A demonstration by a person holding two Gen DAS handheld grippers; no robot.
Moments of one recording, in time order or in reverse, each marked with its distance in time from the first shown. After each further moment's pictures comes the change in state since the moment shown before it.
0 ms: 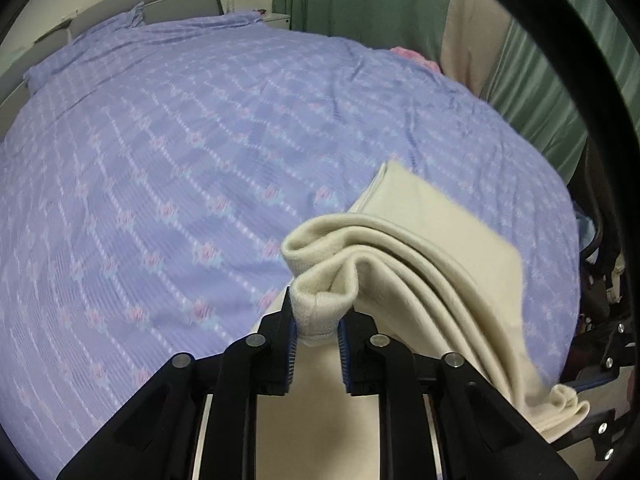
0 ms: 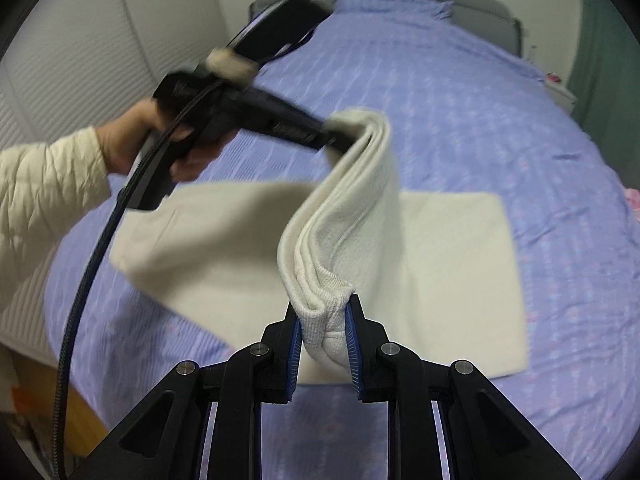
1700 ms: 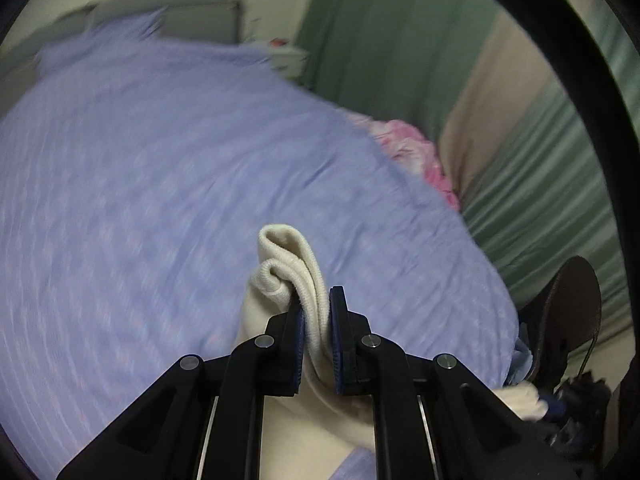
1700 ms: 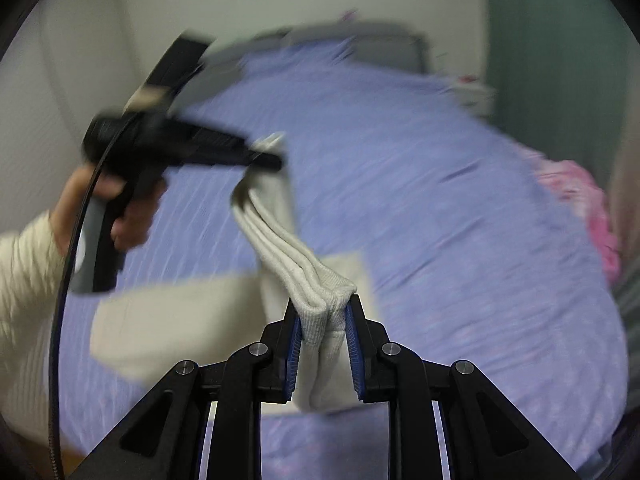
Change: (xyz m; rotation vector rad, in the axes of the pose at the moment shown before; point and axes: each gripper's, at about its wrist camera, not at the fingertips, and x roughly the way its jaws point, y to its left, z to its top) left arm -0.064 -0.105 0.223 -0.215 -0.130 -0.115; right arm -0.161 -0.186 0.035 0.321 -0.285 -0.191
